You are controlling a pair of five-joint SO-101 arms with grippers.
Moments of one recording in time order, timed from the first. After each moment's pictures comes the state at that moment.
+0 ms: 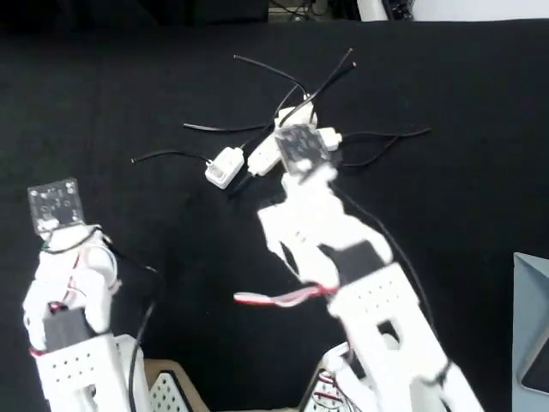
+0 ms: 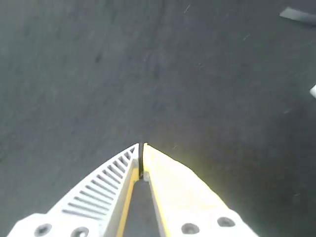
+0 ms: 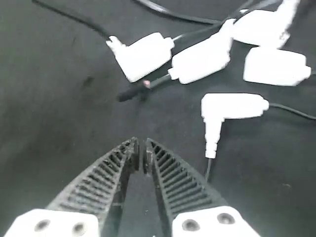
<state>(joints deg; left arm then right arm) -22.5 -87.2 78.9 56.3 -5.9 -25.1 -48.9 54.9 50.2 -3.3</state>
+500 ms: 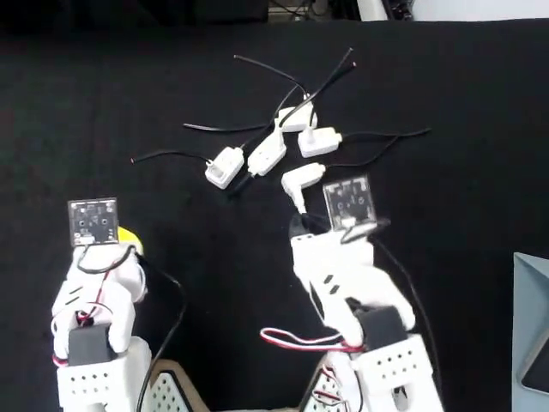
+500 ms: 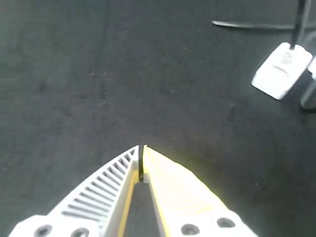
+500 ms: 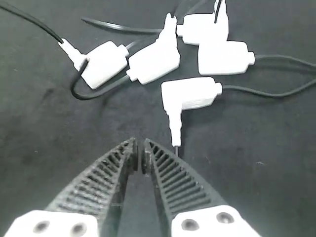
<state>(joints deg) -11.5 -103.0 90.1 56.7 -4.6 -17.1 -84.6 83.3 46.2 -3.4</state>
